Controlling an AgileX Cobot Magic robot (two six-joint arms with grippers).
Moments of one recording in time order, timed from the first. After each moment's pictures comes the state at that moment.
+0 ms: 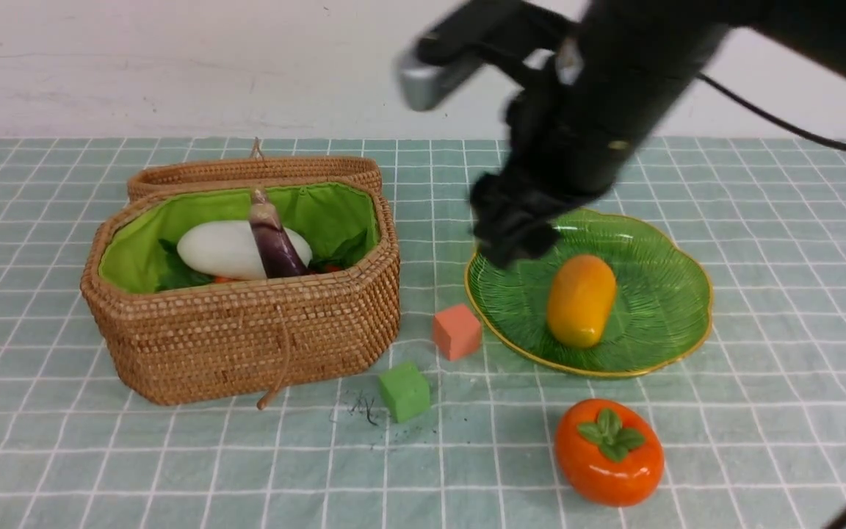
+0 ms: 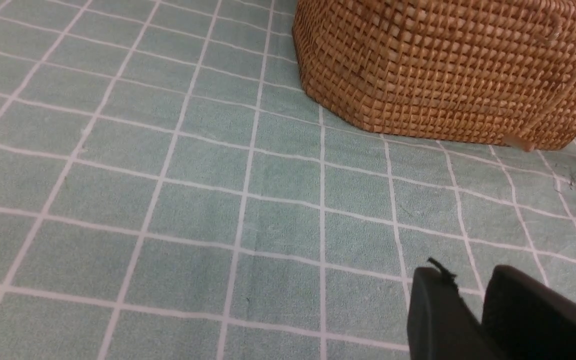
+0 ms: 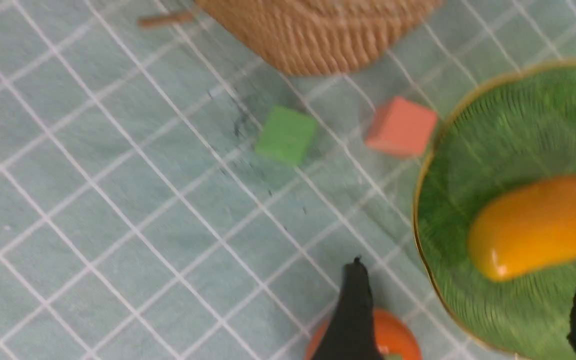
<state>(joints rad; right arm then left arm) 0.62 1.72 -1.79 -0.01 1.23 -0.20 -0.07 -0.01 0.03 0.04 0.39 -0.34</state>
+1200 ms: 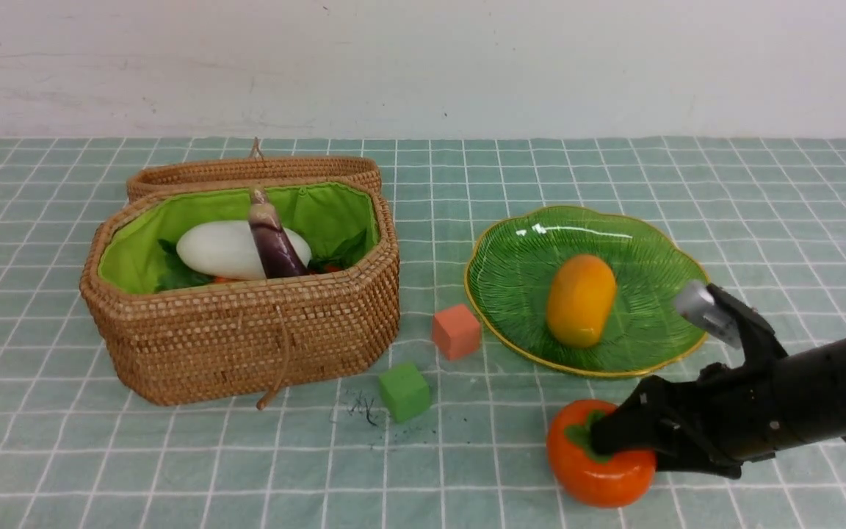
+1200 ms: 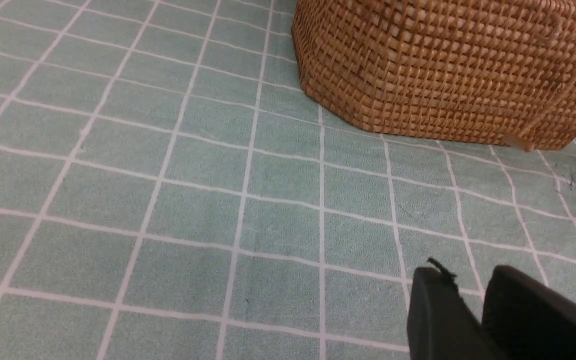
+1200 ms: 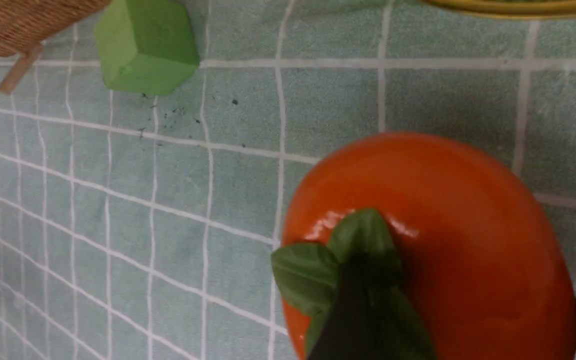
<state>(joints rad) 0.06 1.73 -0.78 1.23 0.70 -0.92 -0.07 -0.01 0.03 0.04 0.39 -0.34</state>
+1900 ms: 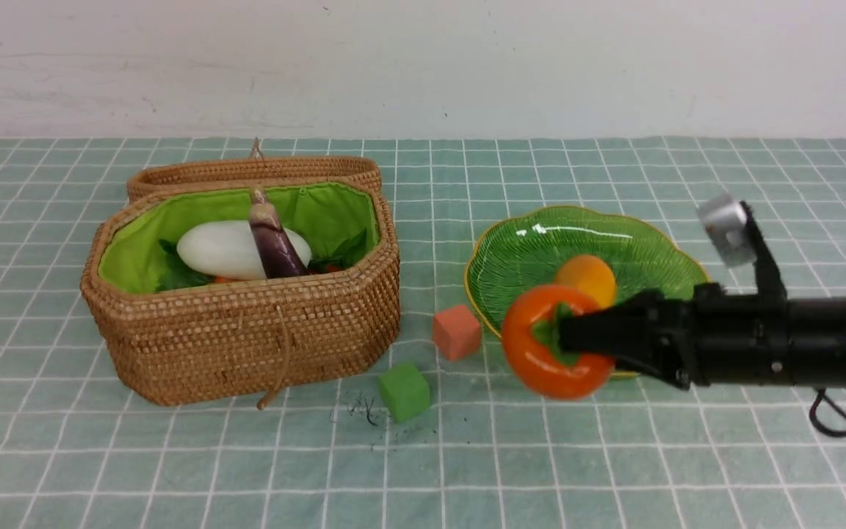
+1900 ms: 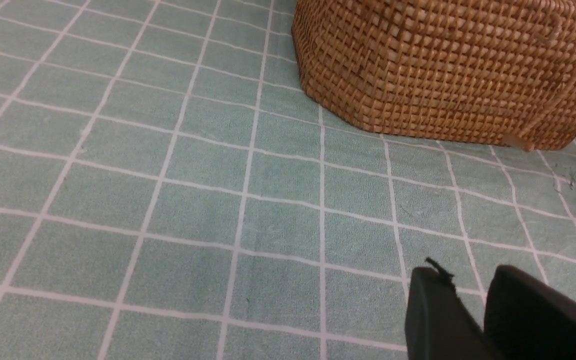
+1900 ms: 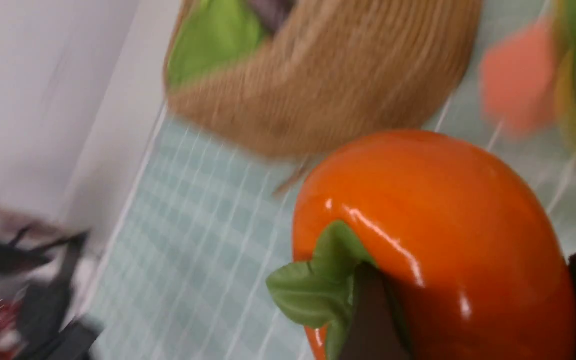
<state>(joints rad) 0.03 1.65 -0.82 1.68 0.87 -1.36 -0.07 -0.01 0.03 0.04 0.39 -0.34</state>
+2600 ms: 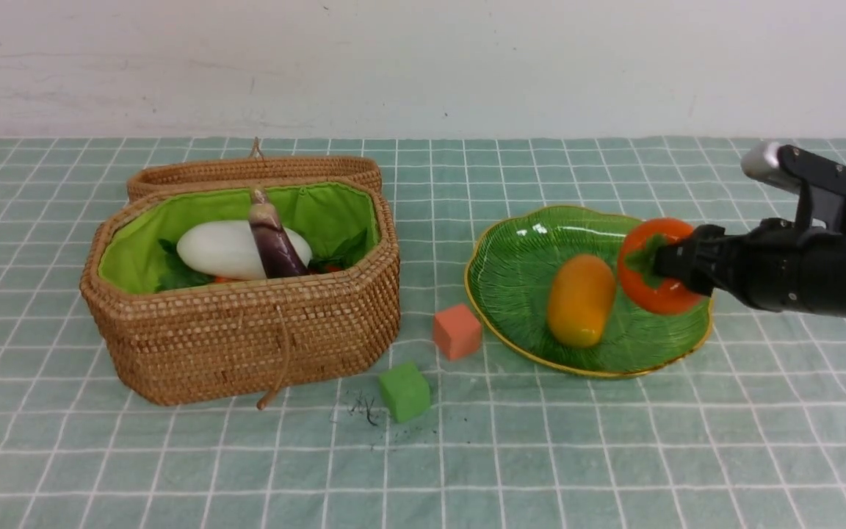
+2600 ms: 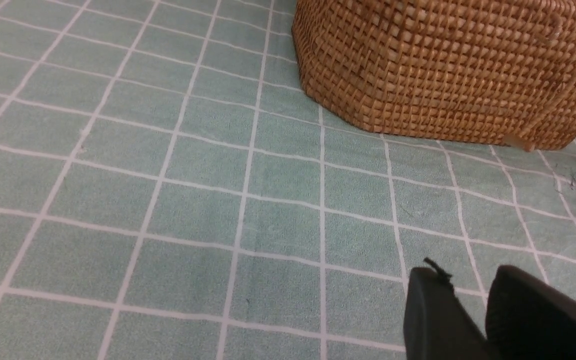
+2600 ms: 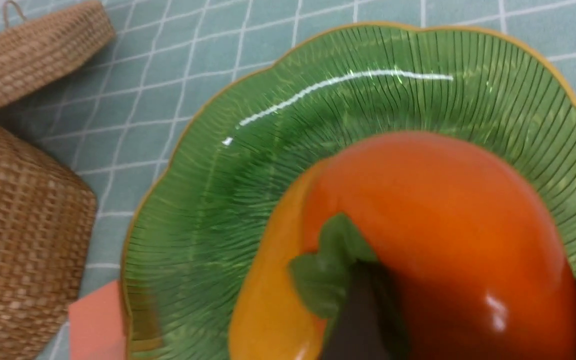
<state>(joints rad) 0.01 1.73 -0.96 1.72 0.31 -1.46 -0.07 -0.01 0.03 0.04 0.39 -0.34</state>
